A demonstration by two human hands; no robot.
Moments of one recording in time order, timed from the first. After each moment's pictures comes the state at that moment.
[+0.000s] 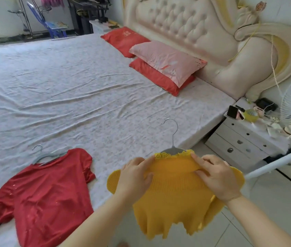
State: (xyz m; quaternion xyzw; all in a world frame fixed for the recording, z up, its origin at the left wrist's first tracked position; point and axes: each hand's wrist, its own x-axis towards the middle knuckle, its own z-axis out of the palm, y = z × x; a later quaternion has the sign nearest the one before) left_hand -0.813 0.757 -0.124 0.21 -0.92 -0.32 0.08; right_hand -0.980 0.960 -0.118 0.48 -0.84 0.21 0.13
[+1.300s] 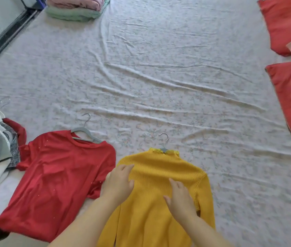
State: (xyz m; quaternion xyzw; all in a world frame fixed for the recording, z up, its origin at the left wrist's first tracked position) left_hand -0.948 0.499 -0.296 0.65 -0.70 -0.29 0.00; right_hand -1.148 0.555 -0.326 0.60 -0.72 -0.05 -0.35
